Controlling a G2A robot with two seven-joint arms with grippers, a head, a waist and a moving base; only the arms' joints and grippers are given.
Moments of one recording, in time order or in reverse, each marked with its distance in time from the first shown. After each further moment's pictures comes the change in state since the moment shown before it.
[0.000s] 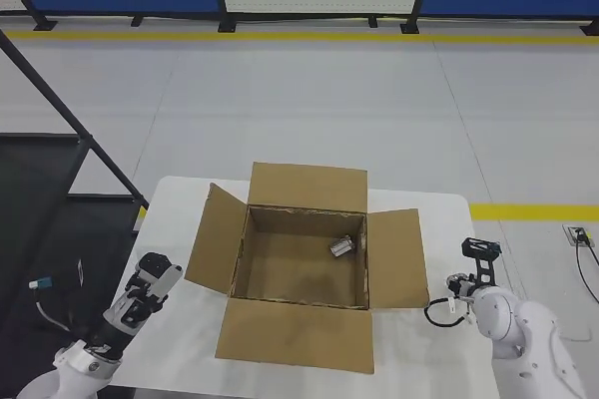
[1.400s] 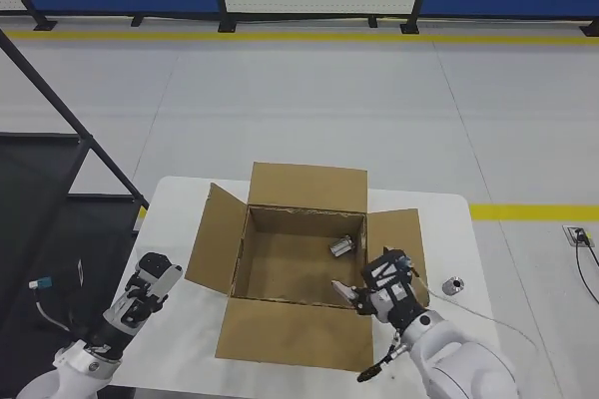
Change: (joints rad) left arm 0.000 0.000 0.000 0.000 0.000 0.000 0.000; right arm -0.156 -0.019 -0.374 -0.543 -0.054 -0.323 -0.324
